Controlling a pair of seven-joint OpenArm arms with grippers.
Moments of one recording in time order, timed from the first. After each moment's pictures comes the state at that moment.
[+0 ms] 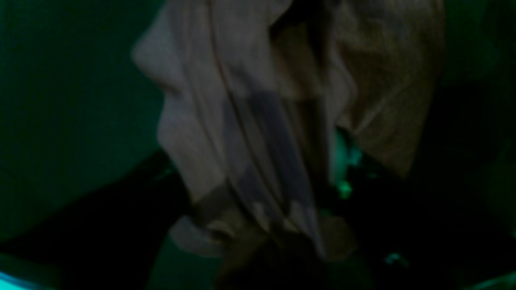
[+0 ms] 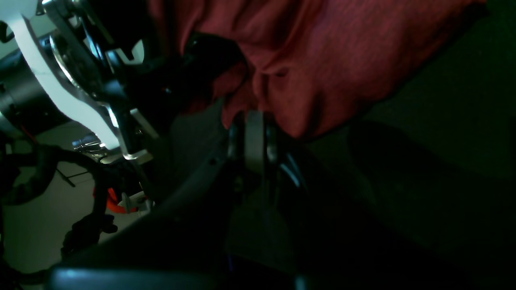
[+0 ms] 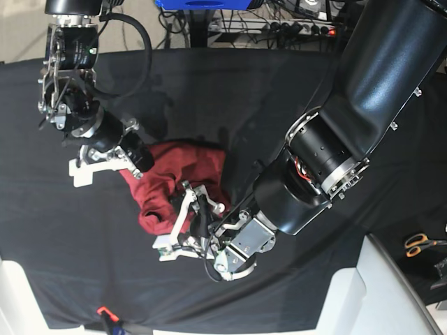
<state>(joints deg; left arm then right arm) -50.0 5.2 58.5 20.6 -22.6 -41.2 30.0 -9.2 -2.1 9.7 93.6 51.8 -10.2 -49.4</state>
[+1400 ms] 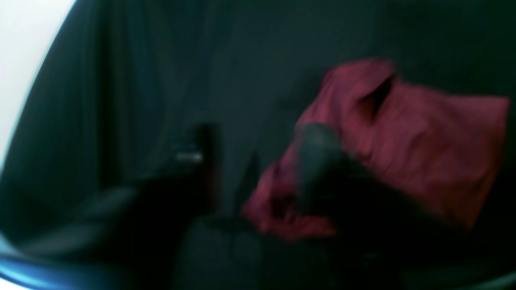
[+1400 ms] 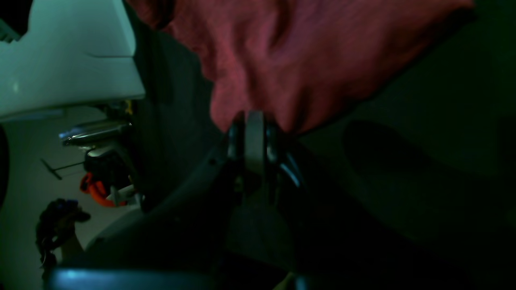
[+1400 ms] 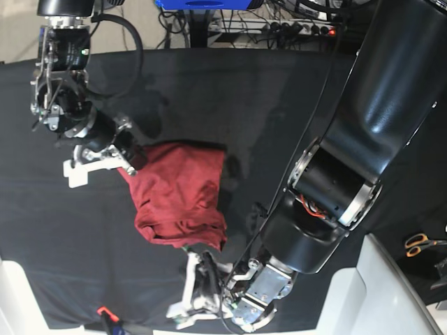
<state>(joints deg) -57.4 5.1 40.1 19.7 -9.9 -34.9 29.4 -9.2 0.7 9.5 93.6 52.2 -10.0 -50.9</state>
